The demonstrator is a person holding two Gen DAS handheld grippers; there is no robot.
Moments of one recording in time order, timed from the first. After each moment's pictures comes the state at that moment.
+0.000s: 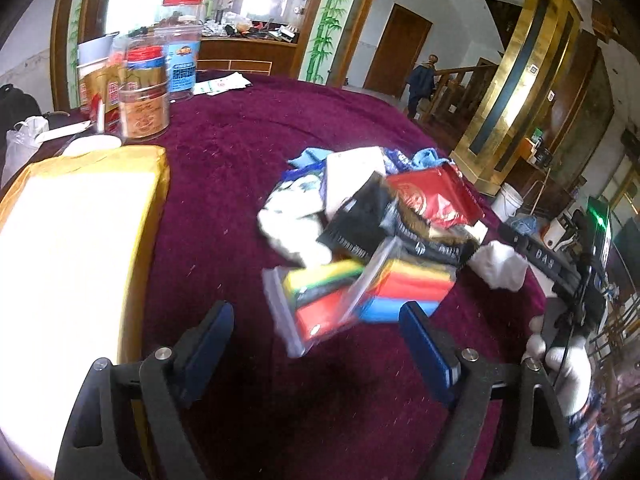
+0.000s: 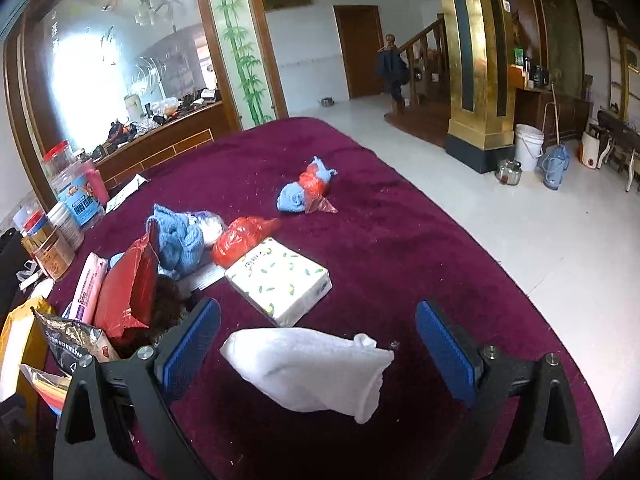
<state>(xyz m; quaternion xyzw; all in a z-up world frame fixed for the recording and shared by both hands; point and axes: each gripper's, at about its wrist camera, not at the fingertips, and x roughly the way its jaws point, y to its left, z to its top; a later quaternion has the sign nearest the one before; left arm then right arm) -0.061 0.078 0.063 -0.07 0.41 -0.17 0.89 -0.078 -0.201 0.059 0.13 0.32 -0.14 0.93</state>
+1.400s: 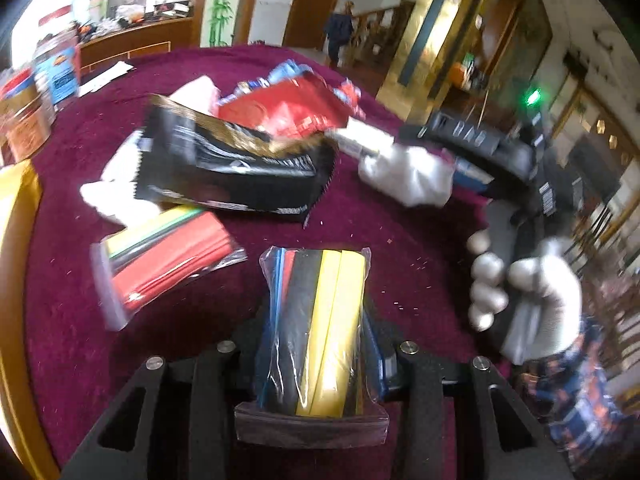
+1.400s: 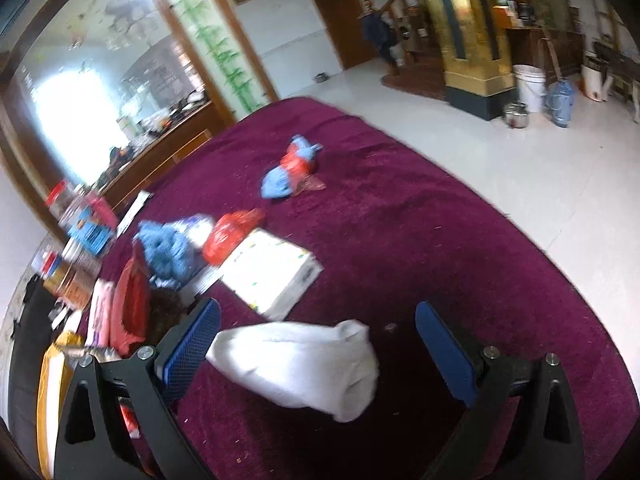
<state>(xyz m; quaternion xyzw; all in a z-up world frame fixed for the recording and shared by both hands) -0.097 0.009 0.048 0.00 0.45 -0.30 0.84 -0.077 -0.229 0.044 0.23 0.34 -0.11 0.90</state>
